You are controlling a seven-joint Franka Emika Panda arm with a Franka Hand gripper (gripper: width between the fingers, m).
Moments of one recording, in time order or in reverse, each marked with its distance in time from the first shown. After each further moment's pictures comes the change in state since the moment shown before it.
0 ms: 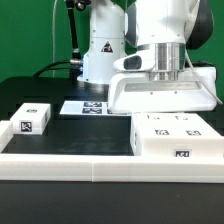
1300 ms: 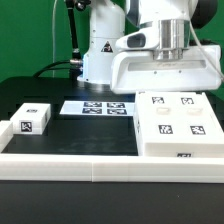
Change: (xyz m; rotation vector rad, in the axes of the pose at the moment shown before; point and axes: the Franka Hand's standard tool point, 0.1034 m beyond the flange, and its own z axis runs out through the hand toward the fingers) arm 0.015 -0.006 -0.051 0.017 -0.057 -0.021
